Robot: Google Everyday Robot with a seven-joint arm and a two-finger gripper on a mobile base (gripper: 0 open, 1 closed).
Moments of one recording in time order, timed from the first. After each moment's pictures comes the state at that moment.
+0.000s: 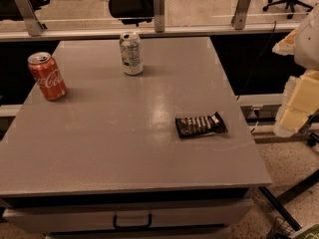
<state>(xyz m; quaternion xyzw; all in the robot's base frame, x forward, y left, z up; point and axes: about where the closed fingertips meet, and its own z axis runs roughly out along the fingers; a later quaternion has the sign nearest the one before) 0.438 -0.217 0.976 -0.60 0.78 -0.03 0.16</state>
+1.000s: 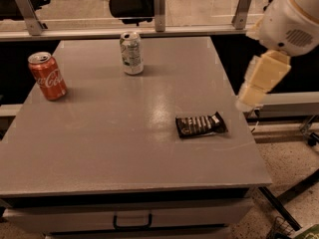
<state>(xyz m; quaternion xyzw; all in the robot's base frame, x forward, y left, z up) 0.487 -0.176 0.983 -0.59 0.78 -0.02 0.21</state>
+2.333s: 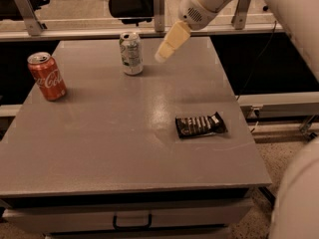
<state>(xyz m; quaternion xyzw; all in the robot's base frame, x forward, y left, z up) 0.684 -0.041 0.949 -0.54 0.78 0.10 0.30</state>
